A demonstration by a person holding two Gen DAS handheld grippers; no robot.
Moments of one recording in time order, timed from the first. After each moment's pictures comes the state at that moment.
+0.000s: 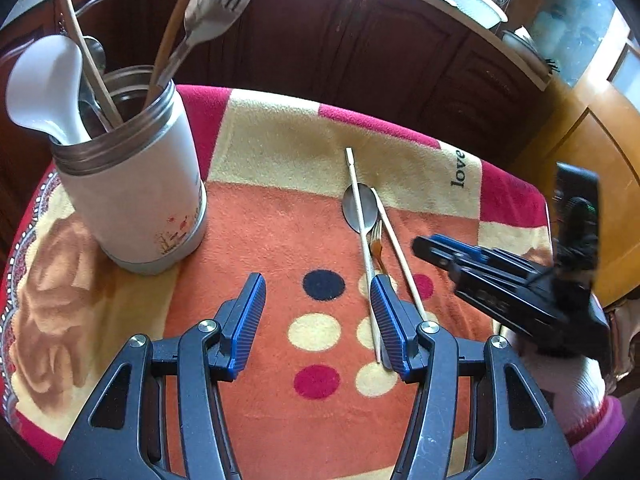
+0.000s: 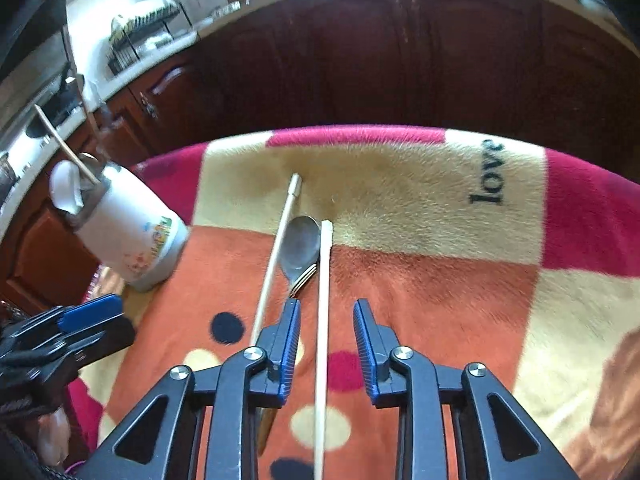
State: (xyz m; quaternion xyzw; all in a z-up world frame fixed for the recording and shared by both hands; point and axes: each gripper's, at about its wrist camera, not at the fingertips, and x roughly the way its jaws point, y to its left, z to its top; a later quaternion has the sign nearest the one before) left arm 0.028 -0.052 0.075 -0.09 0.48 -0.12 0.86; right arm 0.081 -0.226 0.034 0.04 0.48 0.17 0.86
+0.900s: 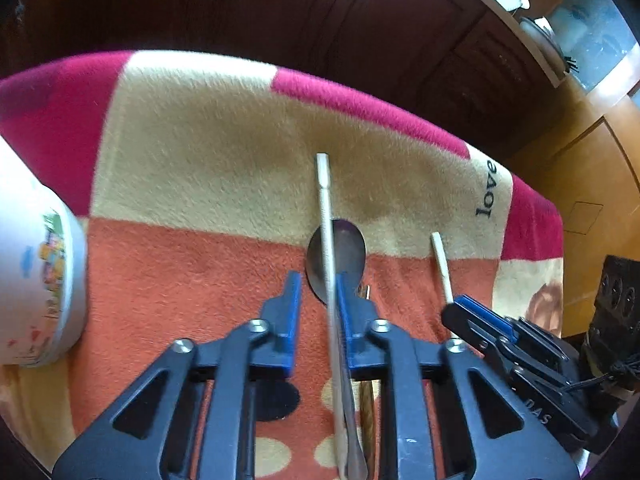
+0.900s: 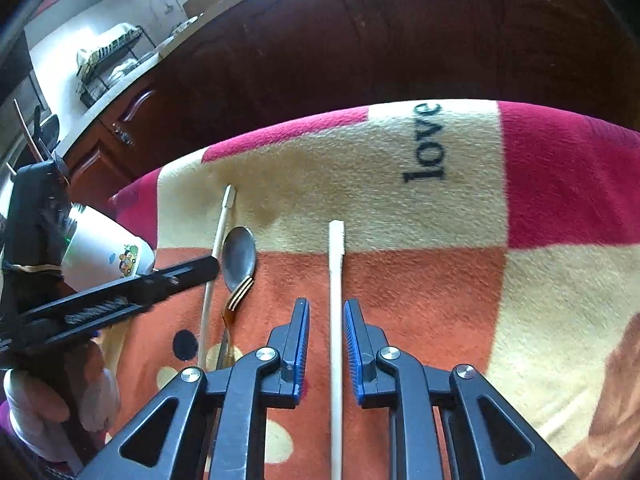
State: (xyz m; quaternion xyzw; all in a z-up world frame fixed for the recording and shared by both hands) left arm 0.130 -0.100 0.020 -0.13 0.54 -0.15 0.82; right arm 0.091 -0.271 0.018 0.10 0.49 0.14 0.86
